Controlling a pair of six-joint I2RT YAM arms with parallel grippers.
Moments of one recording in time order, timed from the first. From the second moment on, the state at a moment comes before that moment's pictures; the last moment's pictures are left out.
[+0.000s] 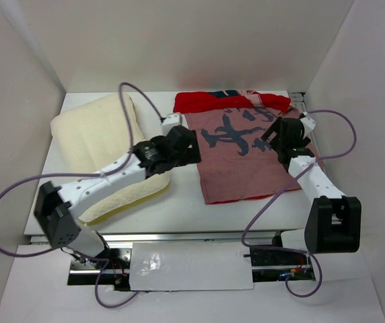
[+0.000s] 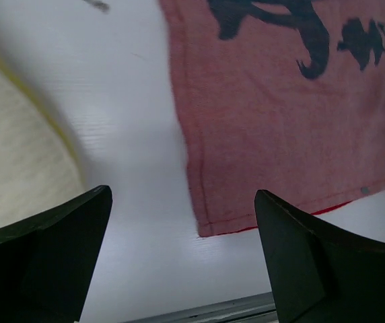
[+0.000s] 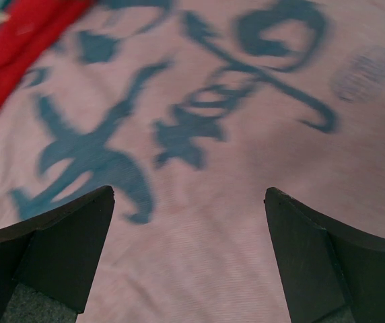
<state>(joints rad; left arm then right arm) -0.83 1.47 1.35 -0.68 -0.47 -0.86 0.03 1.33 0.88 -0.13 0.30 0.60</state>
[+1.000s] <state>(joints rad) -0.83 2.09 1.53 -0.43 -0.12 -0.74 0.14 1.35 0.61 -0.27 0.33 0.86</state>
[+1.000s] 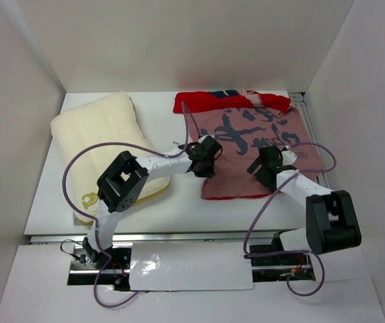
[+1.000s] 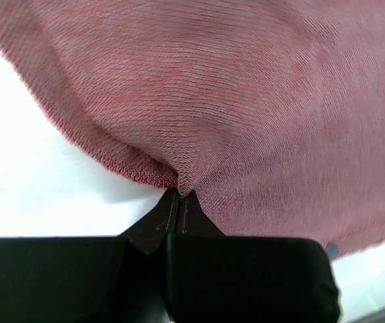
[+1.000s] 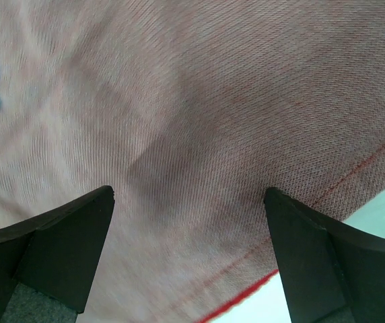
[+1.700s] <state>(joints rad) -0.30 2.10 1.79 -0.65 -0.20 -0.78 0.86 1.54 0.86 -0.28 0.41 0.77</state>
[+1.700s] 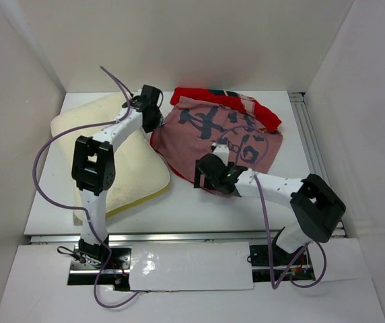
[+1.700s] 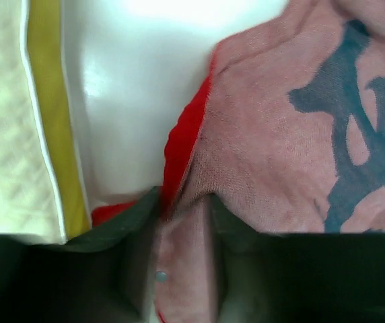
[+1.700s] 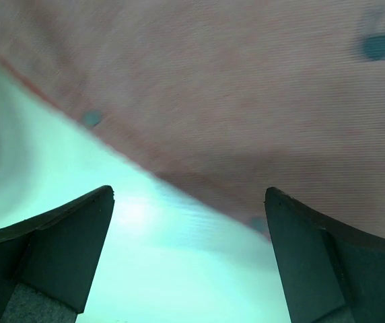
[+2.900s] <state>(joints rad) -0.59 1.44 0.93 -0.36 -0.07 -0.74 0.80 1.63 0.89 -0.12 0.16 0.07</state>
